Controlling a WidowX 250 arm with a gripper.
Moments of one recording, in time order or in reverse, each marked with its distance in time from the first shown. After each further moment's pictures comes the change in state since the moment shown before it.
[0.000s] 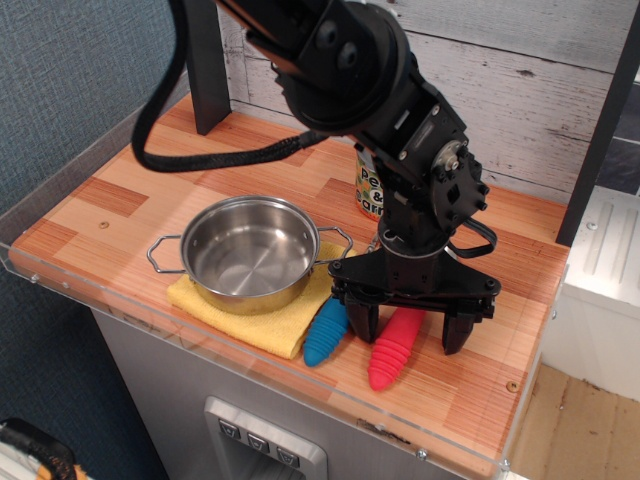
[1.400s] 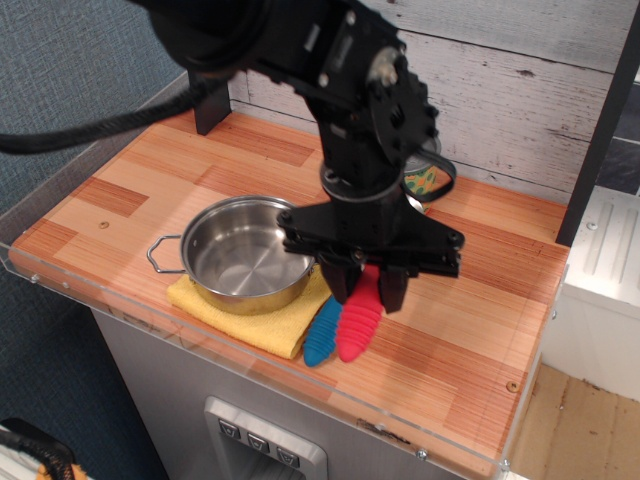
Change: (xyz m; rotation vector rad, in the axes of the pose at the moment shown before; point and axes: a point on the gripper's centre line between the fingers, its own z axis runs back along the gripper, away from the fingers) arm -0.003 0.026 0.060 -0.023 -0.031 -0.072
